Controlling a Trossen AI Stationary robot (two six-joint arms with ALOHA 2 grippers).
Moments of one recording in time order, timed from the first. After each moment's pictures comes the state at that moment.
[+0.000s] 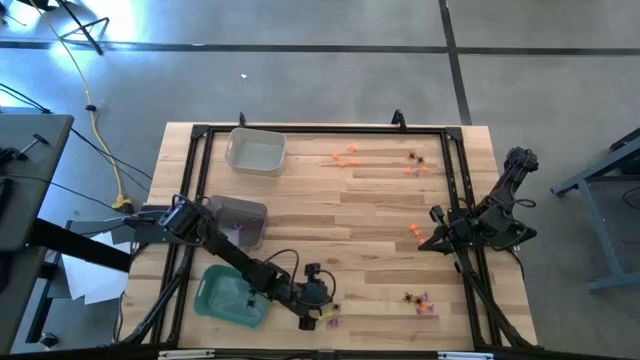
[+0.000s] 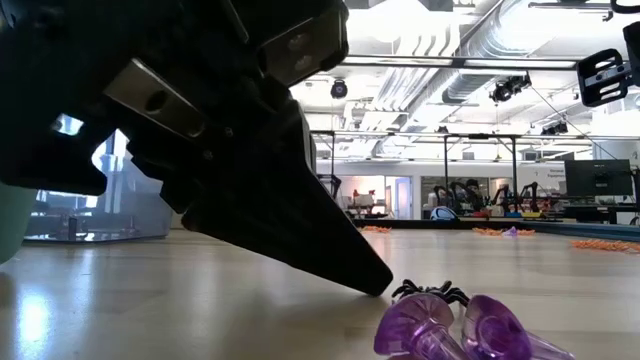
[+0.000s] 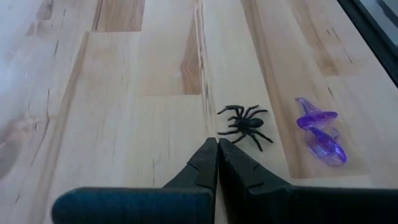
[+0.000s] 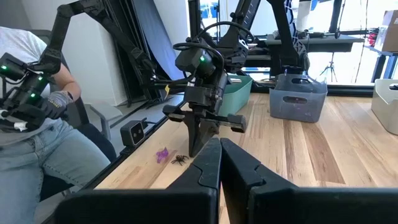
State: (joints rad) left arm -0.56 2.13 1.14 0.29 -0.35 -0.34; right arm 0.88 0.02 0.05 -0.07 0.55 0.08
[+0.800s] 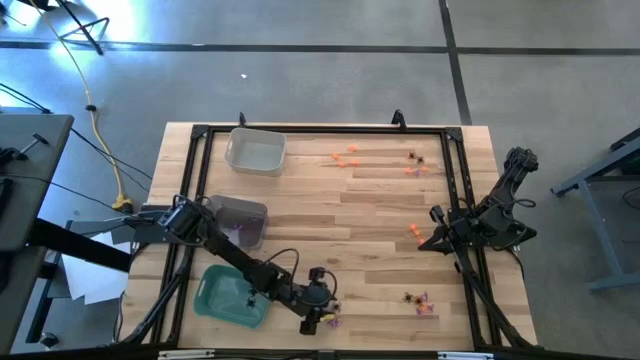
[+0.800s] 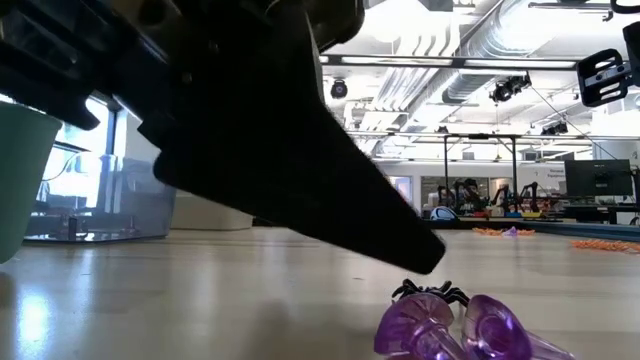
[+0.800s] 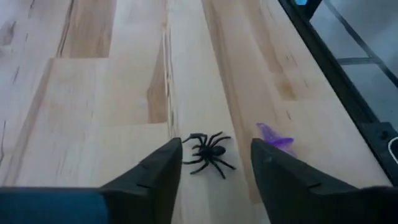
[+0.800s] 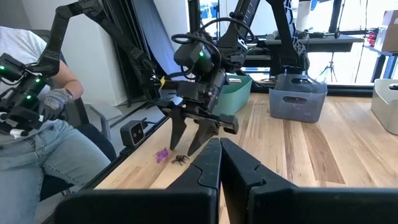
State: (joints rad) left arm -0.55 2.14 1.16 0.36 -0.27 -0.32; right arm 0.88 0.02 0.05 -0.07 0.55 0.08
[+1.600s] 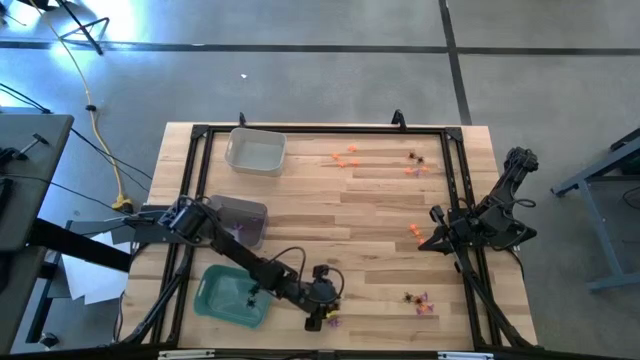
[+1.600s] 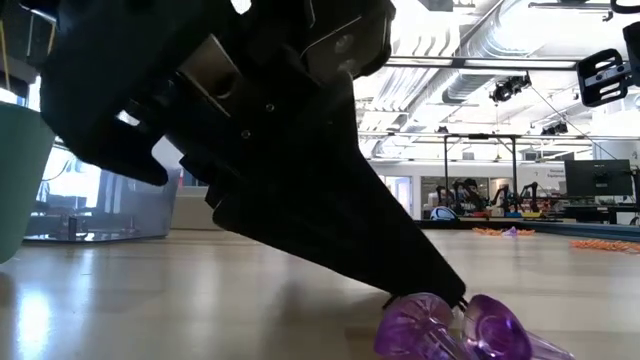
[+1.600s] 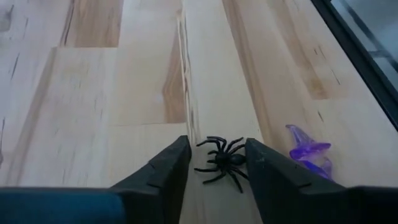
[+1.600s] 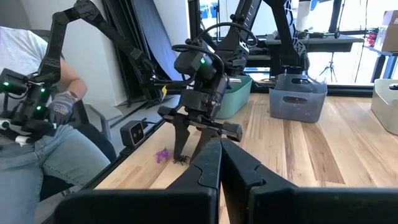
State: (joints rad) left arm -0.52 2.21 1.18 0.27 -0.23 -0.35; right arm 0.88 0.02 0.05 -0.07 0.55 0.08
